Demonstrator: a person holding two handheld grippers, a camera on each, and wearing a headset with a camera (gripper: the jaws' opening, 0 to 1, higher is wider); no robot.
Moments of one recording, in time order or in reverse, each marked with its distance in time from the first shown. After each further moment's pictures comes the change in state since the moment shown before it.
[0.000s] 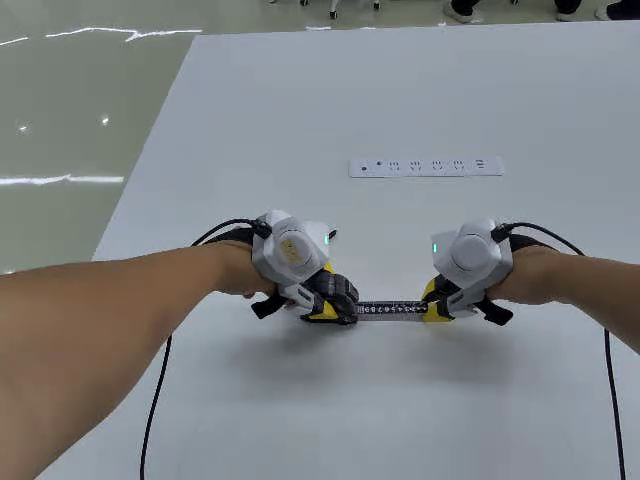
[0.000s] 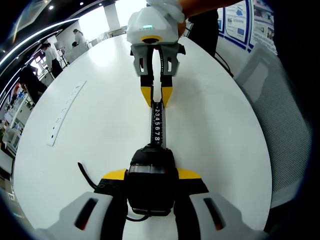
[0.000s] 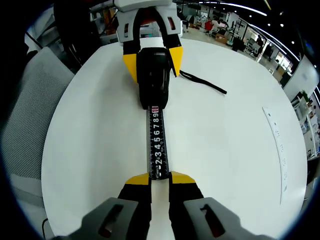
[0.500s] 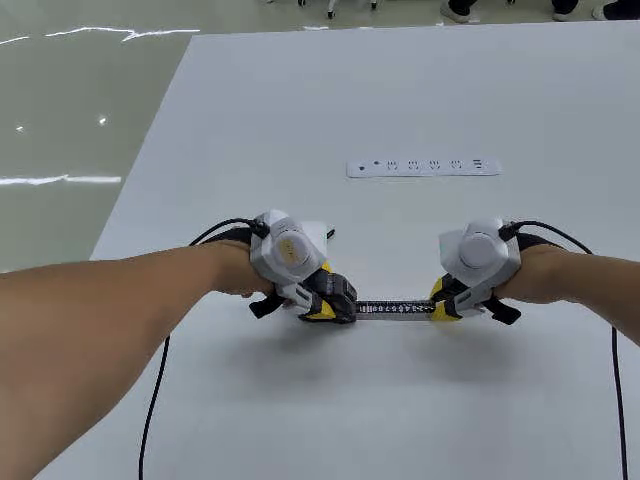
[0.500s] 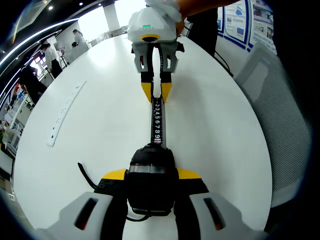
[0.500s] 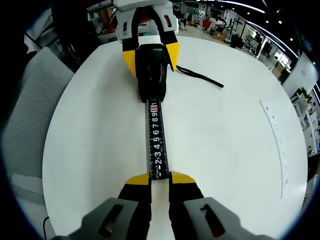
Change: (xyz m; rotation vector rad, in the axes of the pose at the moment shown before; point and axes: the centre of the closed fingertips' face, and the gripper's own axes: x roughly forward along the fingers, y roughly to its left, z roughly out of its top) left arm 0.000 0.000 0.001 0.003 -0.001 -0.002; right arm -0.004 -0.001 -0.013 0.020 0.018 -0.003
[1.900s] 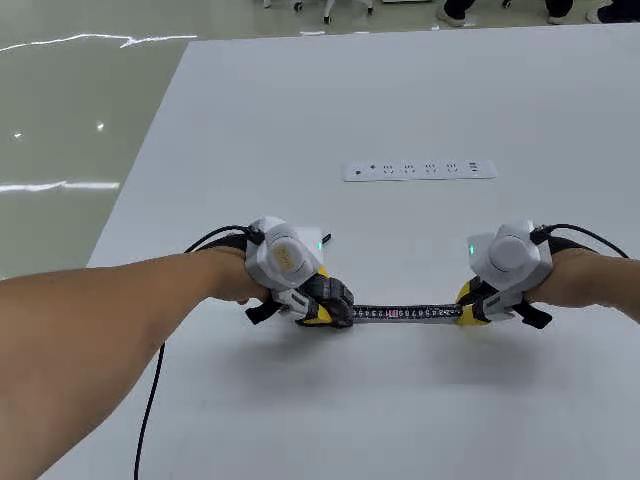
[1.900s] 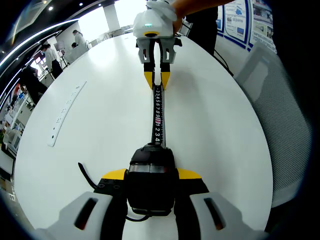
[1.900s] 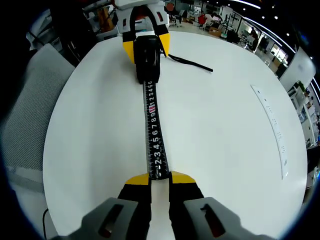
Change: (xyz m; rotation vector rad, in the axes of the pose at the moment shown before) left arm 0.001 0.001 -0.001 0.002 -0.001 0.007; right arm -0.025 0.004 -0.033 0.034 0.028 -0.021
